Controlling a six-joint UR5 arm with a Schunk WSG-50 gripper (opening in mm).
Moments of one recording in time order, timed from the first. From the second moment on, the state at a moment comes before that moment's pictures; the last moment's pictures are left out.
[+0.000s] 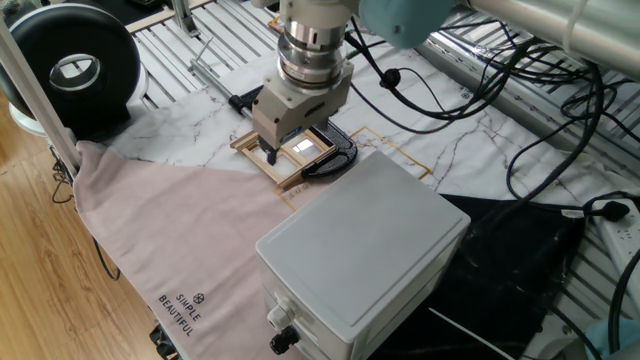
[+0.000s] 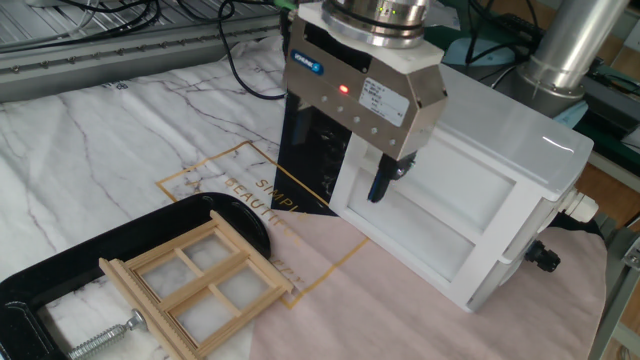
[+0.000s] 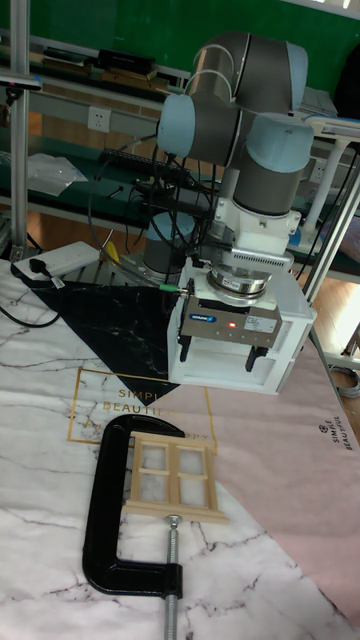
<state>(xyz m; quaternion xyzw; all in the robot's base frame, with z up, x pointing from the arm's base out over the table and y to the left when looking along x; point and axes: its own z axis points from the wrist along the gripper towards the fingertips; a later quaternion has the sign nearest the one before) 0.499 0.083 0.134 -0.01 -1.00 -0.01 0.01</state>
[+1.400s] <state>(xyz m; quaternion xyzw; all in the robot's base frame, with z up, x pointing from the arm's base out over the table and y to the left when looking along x) 0.515 0.123 0.089 0.03 -0.99 -0.06 0.08</state>
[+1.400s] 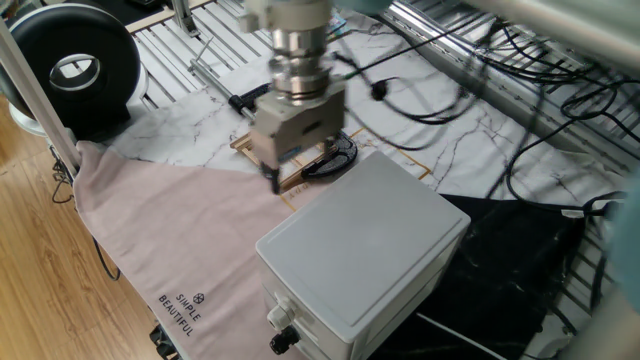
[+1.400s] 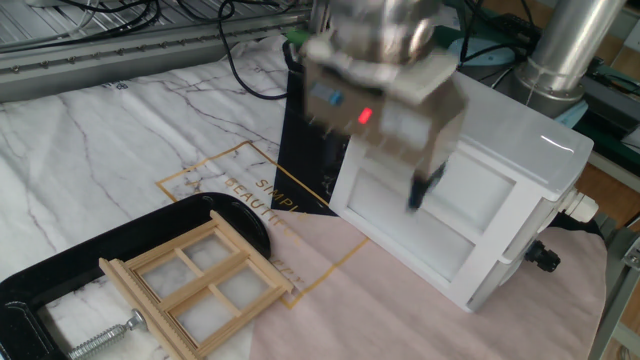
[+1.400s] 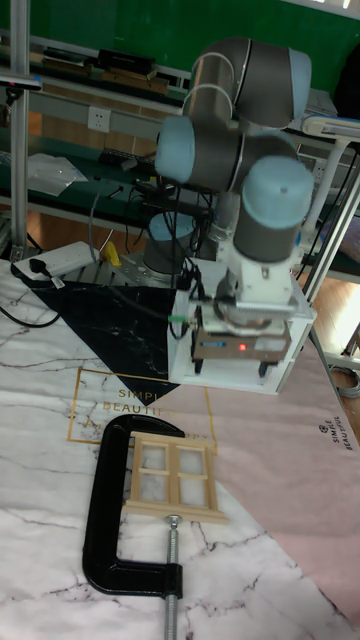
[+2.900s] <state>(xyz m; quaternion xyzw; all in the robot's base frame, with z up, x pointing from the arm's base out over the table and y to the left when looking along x) 0.538 0.138 0.059 0.04 -0.99 -0.08 0.14</state>
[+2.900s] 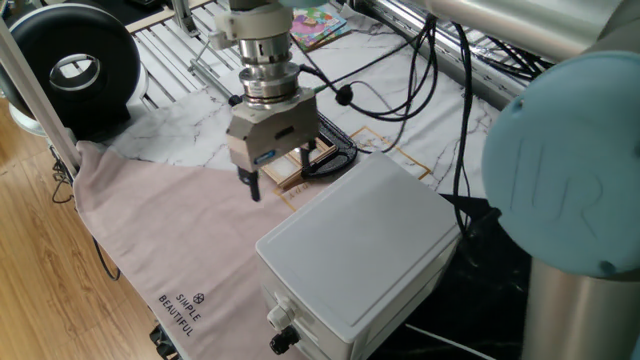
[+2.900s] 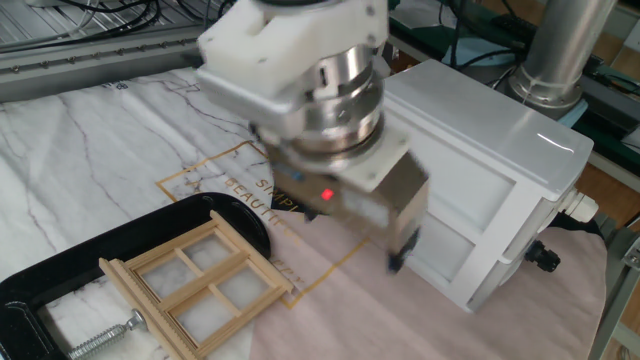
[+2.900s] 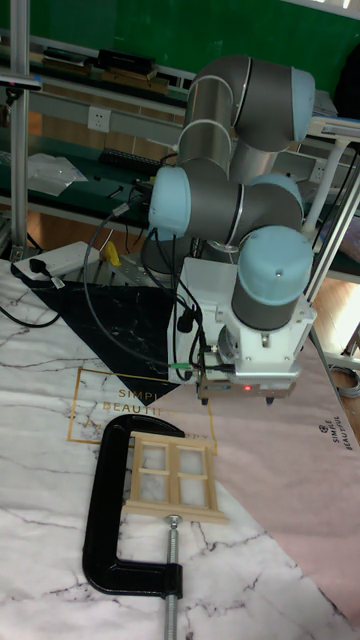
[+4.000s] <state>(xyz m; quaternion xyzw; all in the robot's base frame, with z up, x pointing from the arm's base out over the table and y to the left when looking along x) 0.570 0.143 0.083 0.00 -1.00 0.00 0.04</state>
